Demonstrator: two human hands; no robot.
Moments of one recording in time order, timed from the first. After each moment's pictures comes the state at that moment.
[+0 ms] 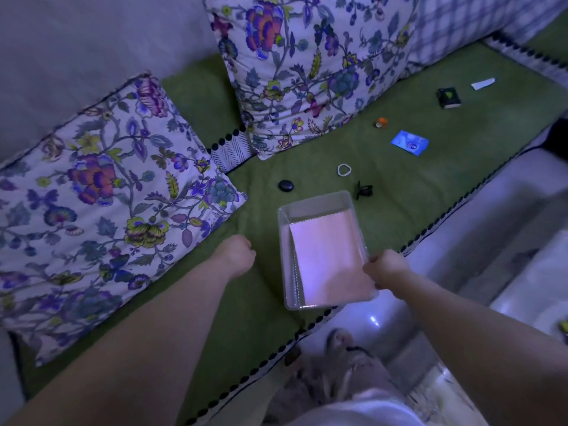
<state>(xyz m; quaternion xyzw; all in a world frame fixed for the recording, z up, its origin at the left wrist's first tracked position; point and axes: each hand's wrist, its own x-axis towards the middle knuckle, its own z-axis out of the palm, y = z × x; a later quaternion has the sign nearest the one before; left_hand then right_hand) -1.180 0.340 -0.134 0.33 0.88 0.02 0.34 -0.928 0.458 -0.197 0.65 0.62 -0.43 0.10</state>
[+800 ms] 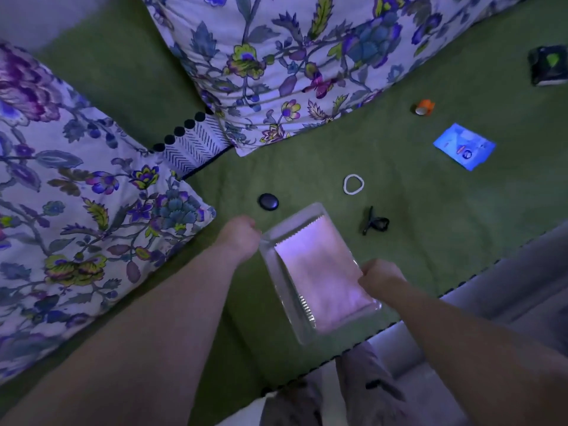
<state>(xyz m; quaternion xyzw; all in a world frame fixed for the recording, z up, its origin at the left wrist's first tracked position) -1.247 0.629 -0.270 0.22 0.90 0.02 0.39 -1.005 0.716 -0.337 0.55 0.66 -0.38 0.33</state>
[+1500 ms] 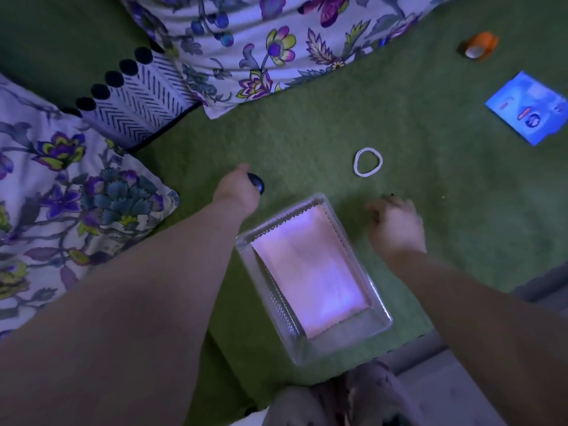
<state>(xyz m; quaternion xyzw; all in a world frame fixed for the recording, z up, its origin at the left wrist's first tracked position) -1.296 0.710 -0.425 0.24 0.90 0.02 0.37 -1.050 0.791 -0.447 0.53 0.80 -0.26 0.12</state>
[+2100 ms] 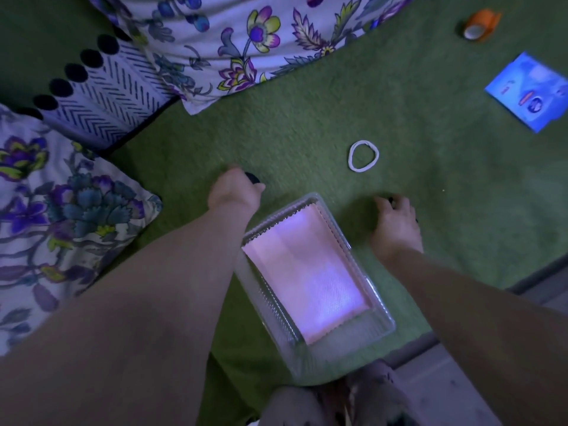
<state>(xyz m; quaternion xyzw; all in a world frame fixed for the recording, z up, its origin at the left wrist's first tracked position) -1.287 0.728 -0.455 0.21 0.92 -0.02 0.32 -1.047 0.791 -0.479 0.58 0.74 -0.26 0.21</state>
